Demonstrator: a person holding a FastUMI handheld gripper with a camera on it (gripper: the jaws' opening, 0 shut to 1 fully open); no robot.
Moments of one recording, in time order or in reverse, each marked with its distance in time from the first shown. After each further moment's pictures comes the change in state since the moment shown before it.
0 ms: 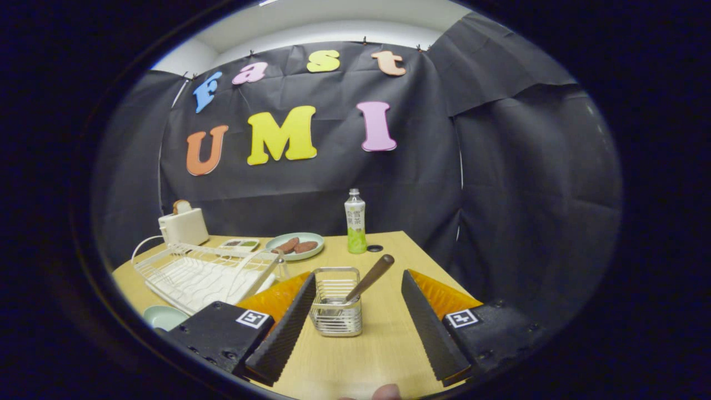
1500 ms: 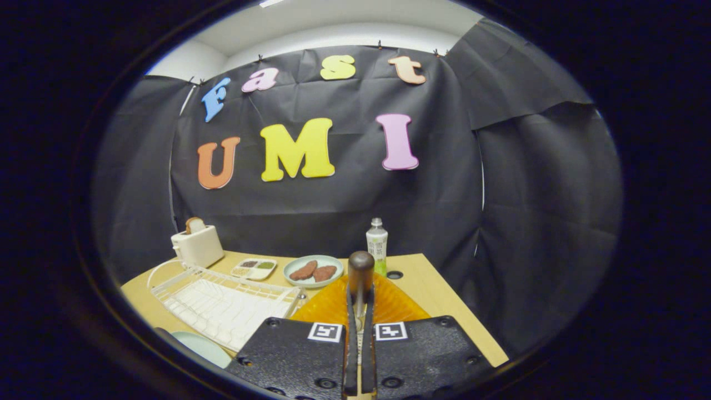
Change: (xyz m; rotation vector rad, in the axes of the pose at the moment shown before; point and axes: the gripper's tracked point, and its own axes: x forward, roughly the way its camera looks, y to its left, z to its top) arm -0.029 0.058 0.114 -0.027 -0.070 0.085
